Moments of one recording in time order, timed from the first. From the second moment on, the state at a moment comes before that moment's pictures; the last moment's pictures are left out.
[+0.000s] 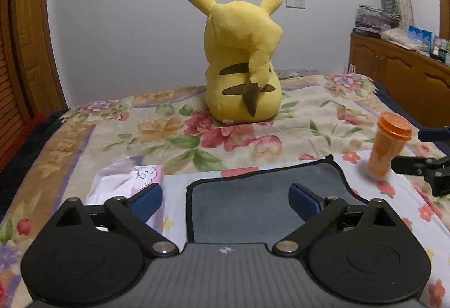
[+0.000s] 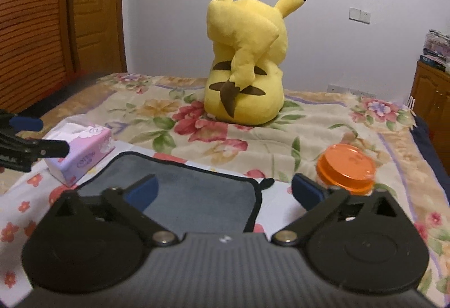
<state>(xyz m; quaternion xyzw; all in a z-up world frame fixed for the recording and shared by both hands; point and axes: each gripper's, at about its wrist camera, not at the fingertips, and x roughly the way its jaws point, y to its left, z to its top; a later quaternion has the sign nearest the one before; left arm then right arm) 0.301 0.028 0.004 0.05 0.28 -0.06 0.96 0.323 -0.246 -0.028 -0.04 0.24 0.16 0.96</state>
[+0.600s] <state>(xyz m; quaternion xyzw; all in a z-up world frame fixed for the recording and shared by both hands) 0.208 0.020 0.057 0.07 0.28 -0.08 0.95 0.239 -0.272 0.027 -0.02 0.23 0.15 0.96</state>
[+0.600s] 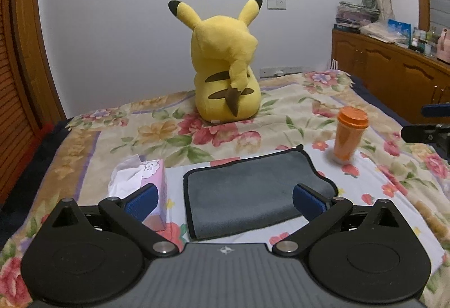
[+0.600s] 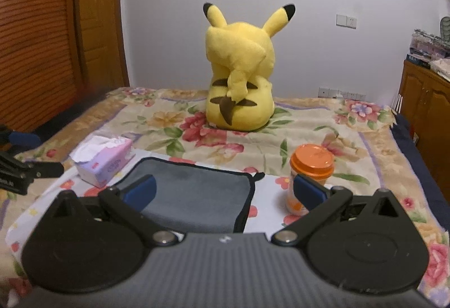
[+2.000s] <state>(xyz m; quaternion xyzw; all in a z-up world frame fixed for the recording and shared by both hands) 0.070 0.013 0.018 0.04 0.31 -0.07 0.95 0.104 -0.258 -0.005 -0.01 0.24 0.15 0.96</state>
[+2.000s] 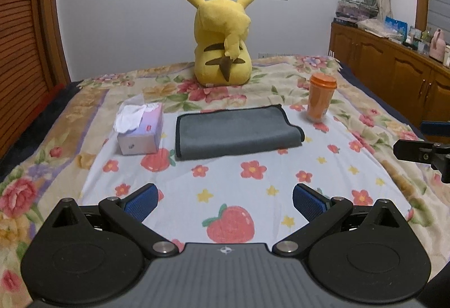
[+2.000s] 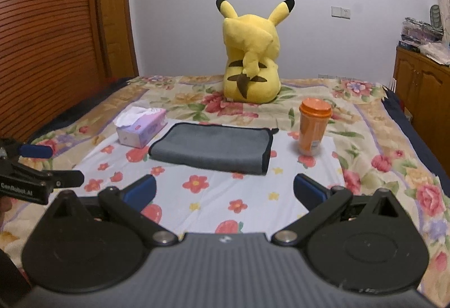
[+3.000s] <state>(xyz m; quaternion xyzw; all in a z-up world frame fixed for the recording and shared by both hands) 0.047 0.004 -0.031 0.02 0.32 -0.05 0.95 0.086 -0.258 -0.066 0.00 0.27 0.12 0.96</state>
